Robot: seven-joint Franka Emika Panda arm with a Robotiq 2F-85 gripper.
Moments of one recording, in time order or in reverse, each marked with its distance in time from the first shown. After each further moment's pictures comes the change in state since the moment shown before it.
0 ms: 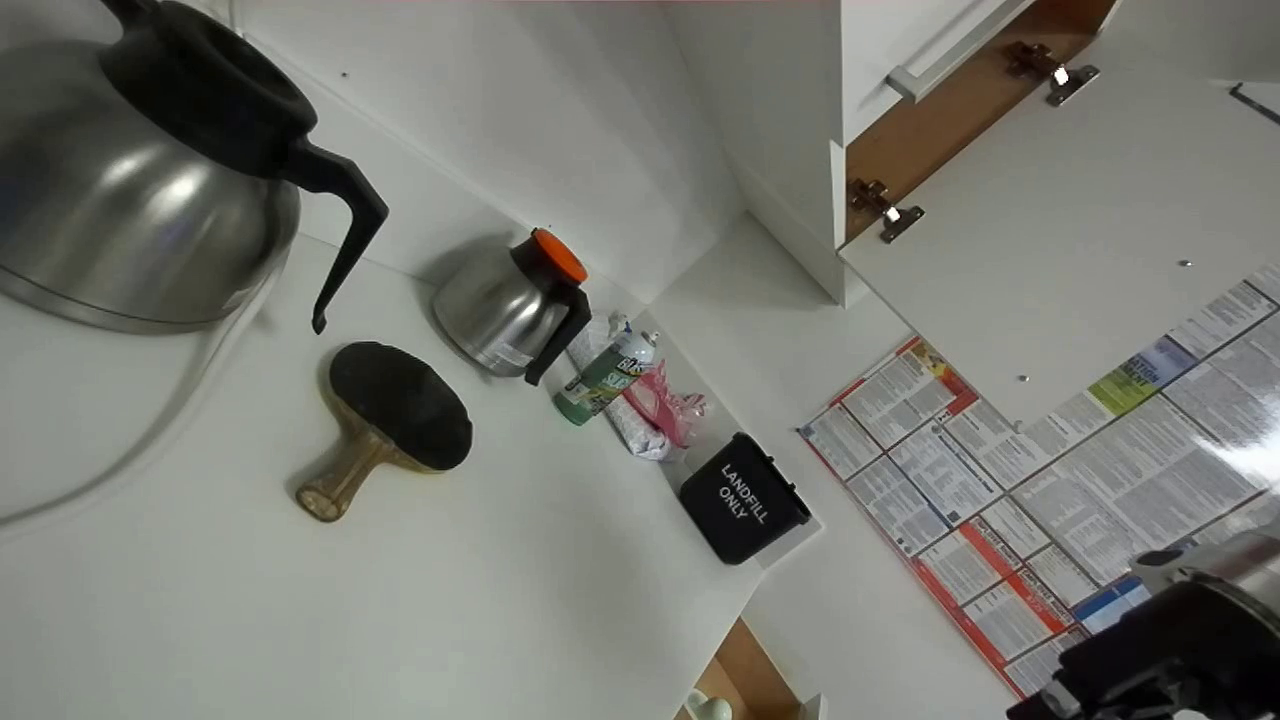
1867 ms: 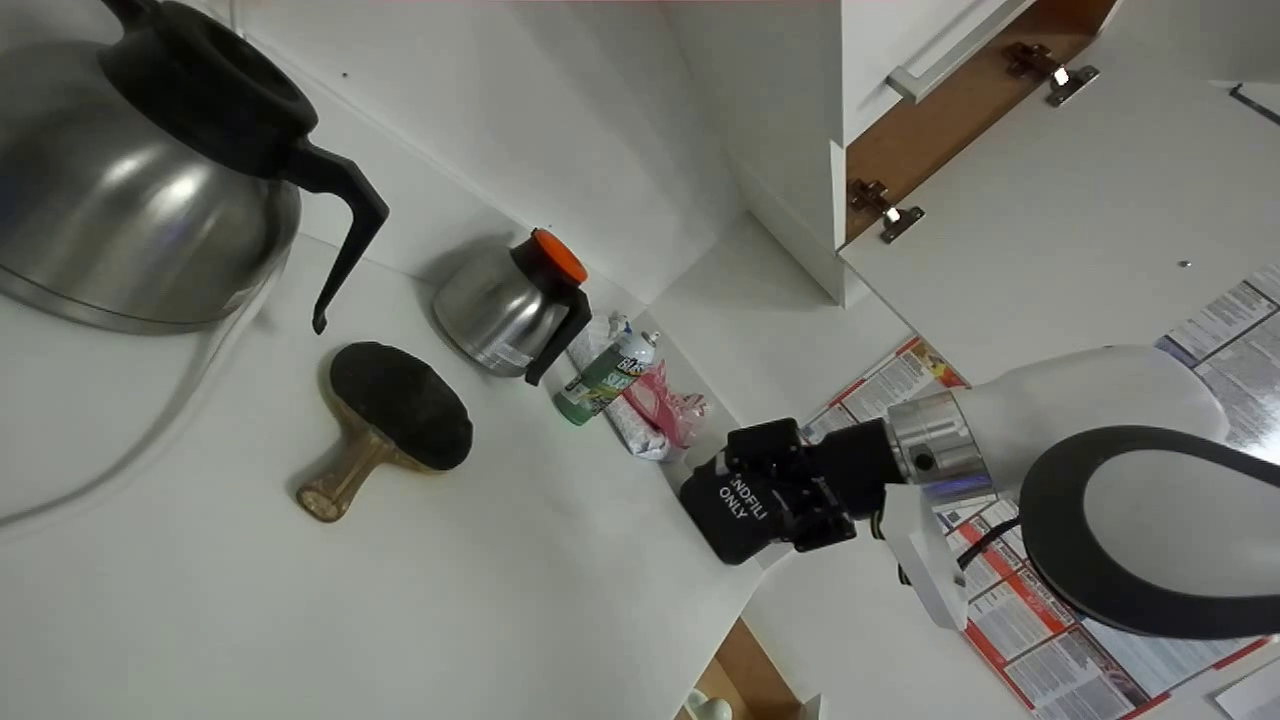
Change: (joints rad) arm 0.028 0.621 0.286 0.166 -0.121 0.882 0.366
